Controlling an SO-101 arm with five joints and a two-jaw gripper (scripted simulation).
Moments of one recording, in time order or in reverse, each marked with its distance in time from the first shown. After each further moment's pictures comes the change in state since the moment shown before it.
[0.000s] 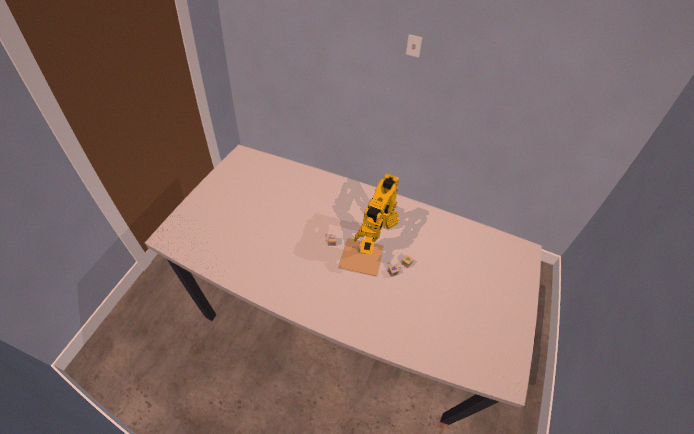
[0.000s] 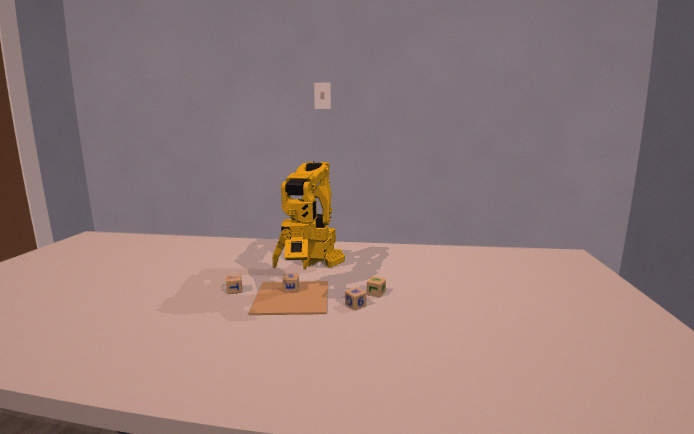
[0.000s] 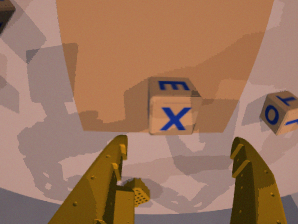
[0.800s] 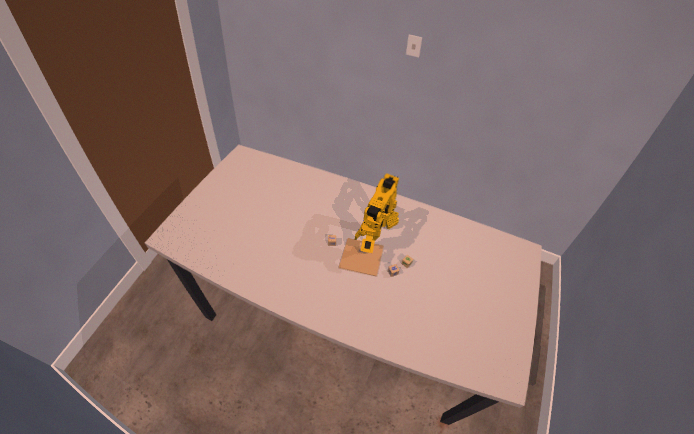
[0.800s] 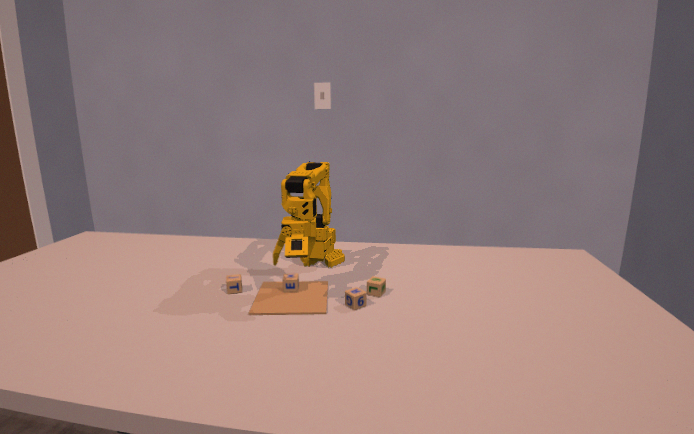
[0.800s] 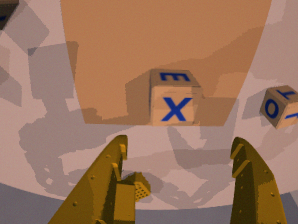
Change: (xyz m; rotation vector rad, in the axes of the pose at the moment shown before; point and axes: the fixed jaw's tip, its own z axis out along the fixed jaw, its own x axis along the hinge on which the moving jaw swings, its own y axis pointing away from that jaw) arm 0.003 0.001 -0.005 -0.004 0.018 0.000
